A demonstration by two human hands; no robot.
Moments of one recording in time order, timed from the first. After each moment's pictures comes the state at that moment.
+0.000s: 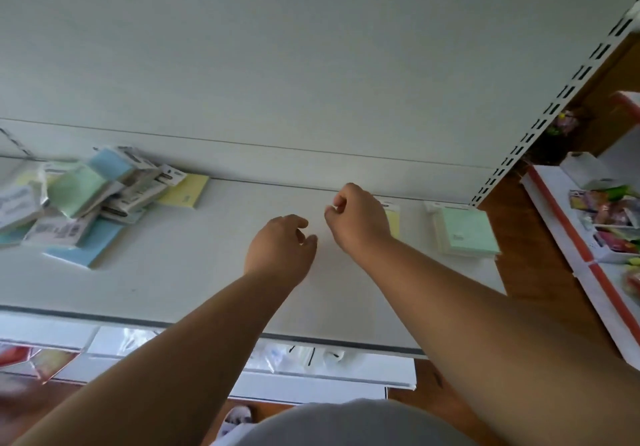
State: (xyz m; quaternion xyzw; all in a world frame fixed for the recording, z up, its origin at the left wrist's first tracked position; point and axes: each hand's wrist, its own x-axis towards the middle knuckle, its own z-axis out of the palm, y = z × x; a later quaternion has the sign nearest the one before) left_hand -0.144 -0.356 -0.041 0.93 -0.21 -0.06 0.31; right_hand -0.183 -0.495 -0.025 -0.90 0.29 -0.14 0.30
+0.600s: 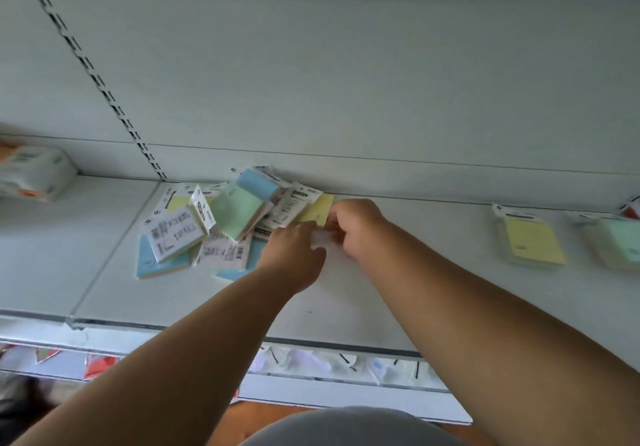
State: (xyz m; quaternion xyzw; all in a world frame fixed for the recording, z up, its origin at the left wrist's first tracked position) left_hand 0.008 -0.167 -0.038 0.93 -0.28 -0.14 0.21; right_hand 0.001 -0.300 -0.028 -0.55 0.49 -0.03 0.67
